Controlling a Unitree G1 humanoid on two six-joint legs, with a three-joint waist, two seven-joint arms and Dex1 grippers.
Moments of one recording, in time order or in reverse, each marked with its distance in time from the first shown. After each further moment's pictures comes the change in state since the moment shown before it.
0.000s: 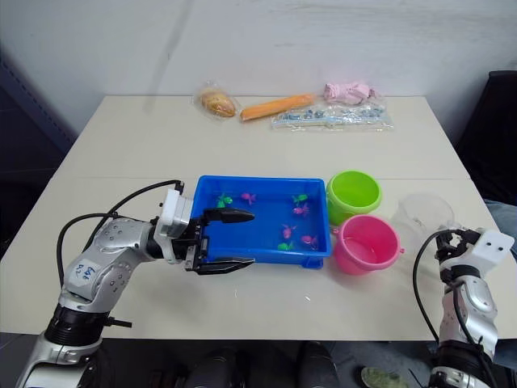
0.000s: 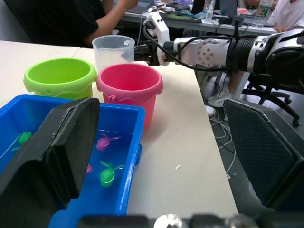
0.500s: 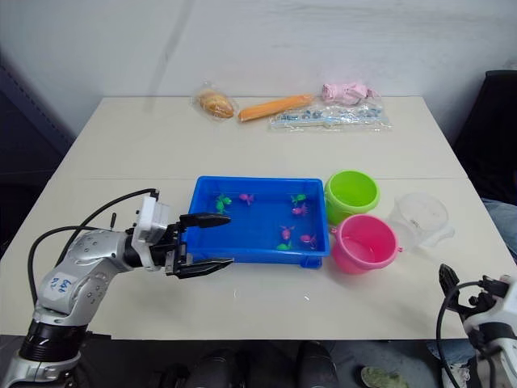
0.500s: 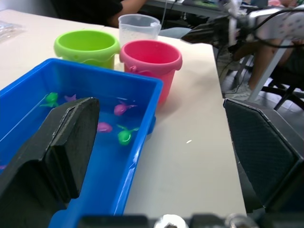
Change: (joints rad) left arm 0.145 0.083 0.143 0.025 -0.006 -0.047 -0.001; right arm 0.540 -0.004 -0.092 -0.616 0.213 0.174 0.197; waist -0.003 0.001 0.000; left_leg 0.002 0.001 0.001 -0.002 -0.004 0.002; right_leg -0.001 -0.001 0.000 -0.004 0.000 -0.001
